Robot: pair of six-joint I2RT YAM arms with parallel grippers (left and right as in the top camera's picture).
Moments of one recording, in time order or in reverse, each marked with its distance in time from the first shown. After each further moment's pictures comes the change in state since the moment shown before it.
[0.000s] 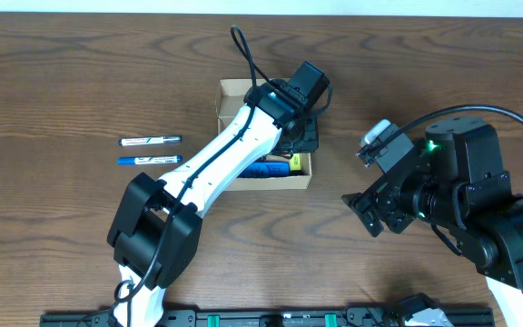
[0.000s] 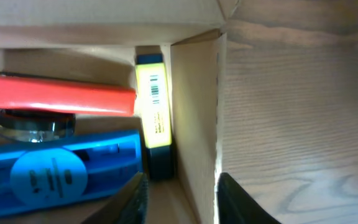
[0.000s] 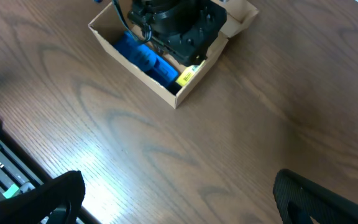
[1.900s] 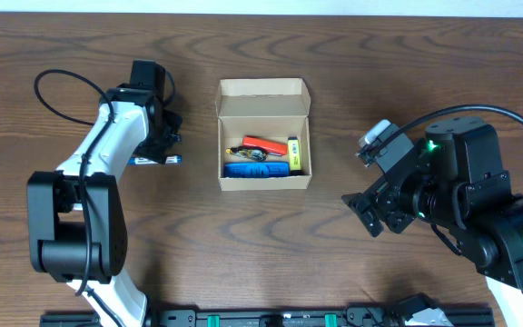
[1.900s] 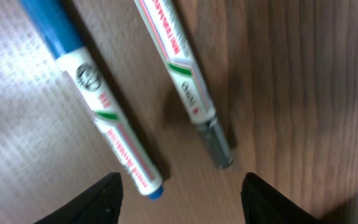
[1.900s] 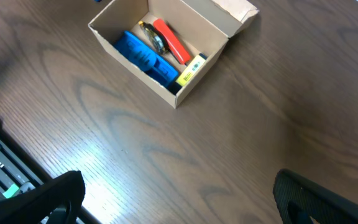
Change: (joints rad) left arm 0.624 -0.134 -0.435 0.169 -0.124 -0.590; right arm 0.000 0.000 -0.001 0.000 0.000 0.000
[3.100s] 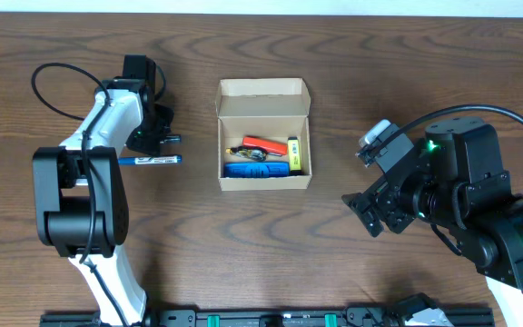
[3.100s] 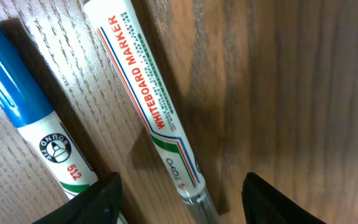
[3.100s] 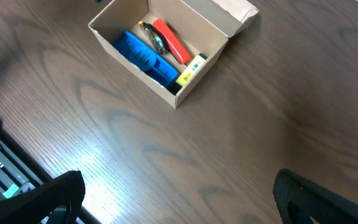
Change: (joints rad) left arm 0.050 0.148 0.106 -0.014 -0.004 -0.003; right arm 0.000 0.000 0.000 0.000 0.000 0.000
